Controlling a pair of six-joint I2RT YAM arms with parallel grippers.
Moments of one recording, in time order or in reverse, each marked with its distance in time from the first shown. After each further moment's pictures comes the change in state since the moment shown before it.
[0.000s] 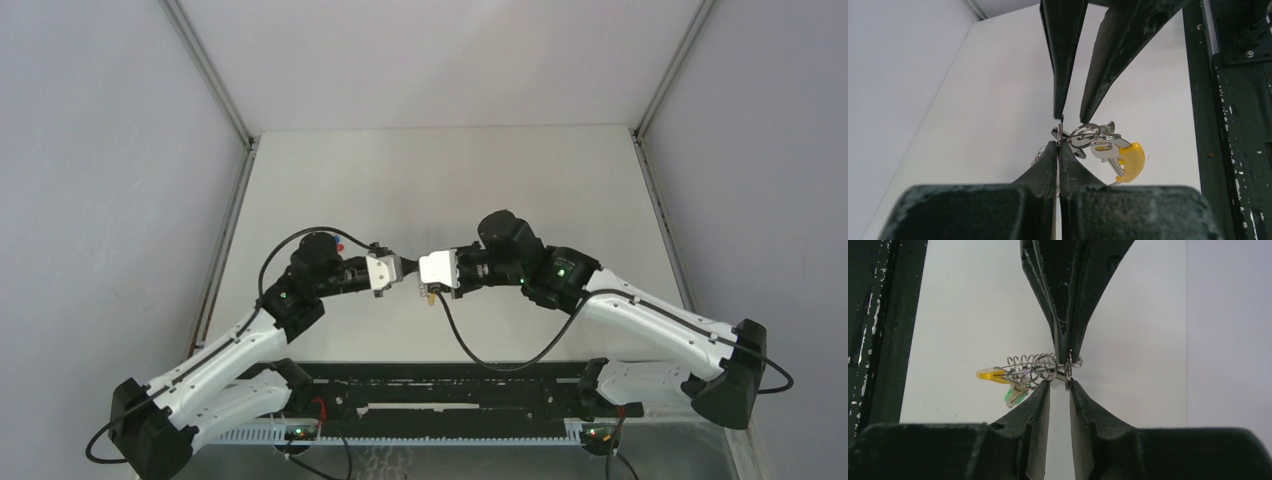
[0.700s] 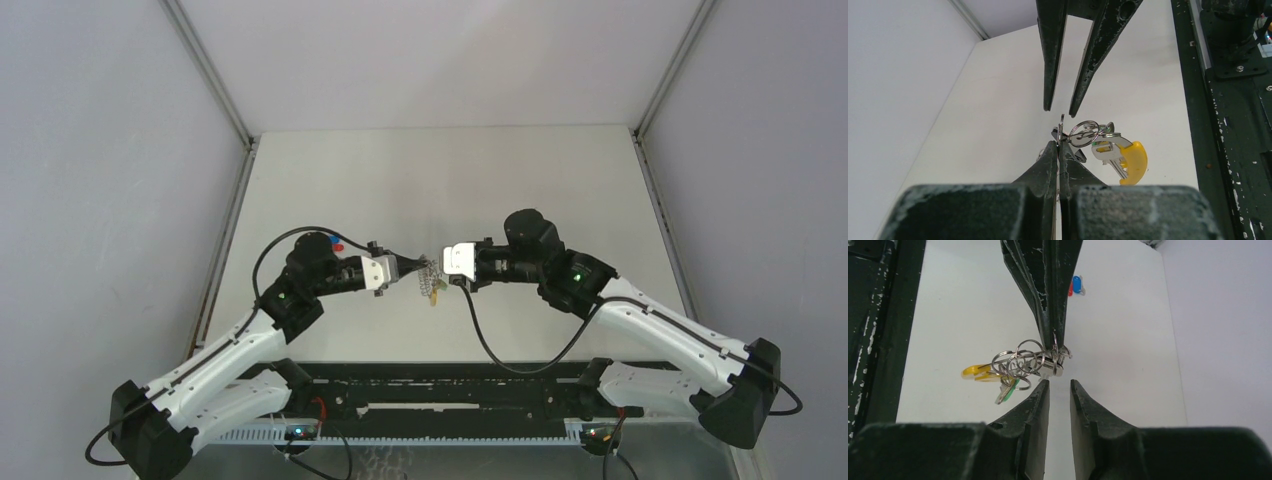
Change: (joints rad) left arm 0.009 -0.018 -0.002 0.063 0.043 -0.026; right arm -0.108 -0.114 -0.119 0.150 -0.124 0.048
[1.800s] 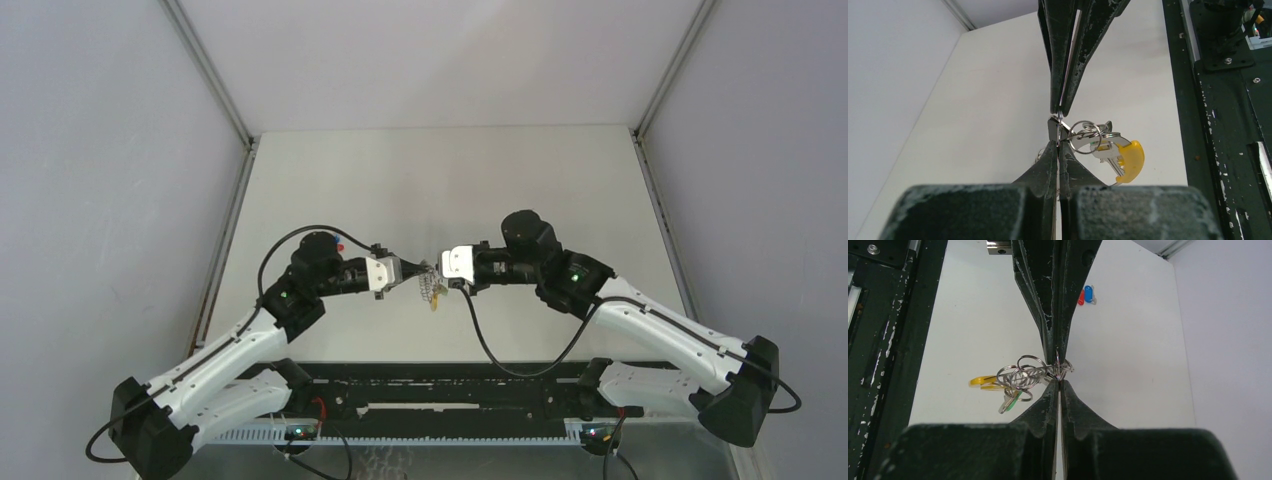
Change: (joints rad) left arm -0.006 0.013 0.003 -0.038 0.018 0.009; right arm 0.009 0.008 -0.003 0.009 -0.057 0.008
